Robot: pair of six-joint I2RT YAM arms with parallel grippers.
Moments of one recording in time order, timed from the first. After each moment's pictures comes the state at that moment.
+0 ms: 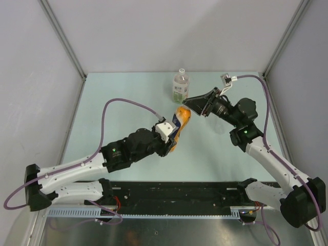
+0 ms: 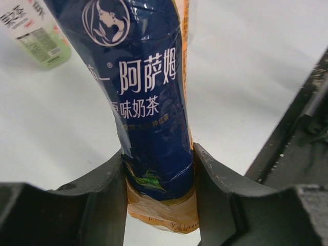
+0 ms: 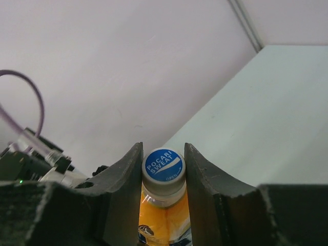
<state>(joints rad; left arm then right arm) -1.15 1.03 0.89 -0.24 -0.26 -0.05 0.46 1.09 0.86 0.47 -0.53 0.81</state>
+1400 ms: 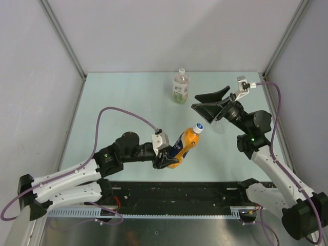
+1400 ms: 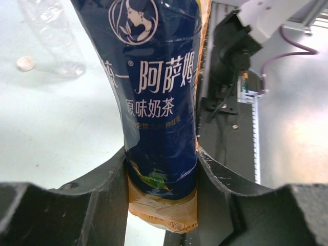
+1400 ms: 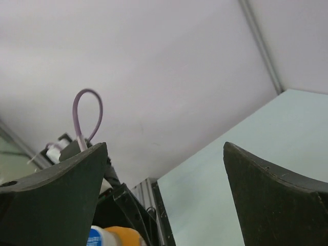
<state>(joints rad) -1.06 0.86 0.70 -0.05 0.37 -0.02 0.39 0.97 0.77 0.75 -0.65 0.92</state>
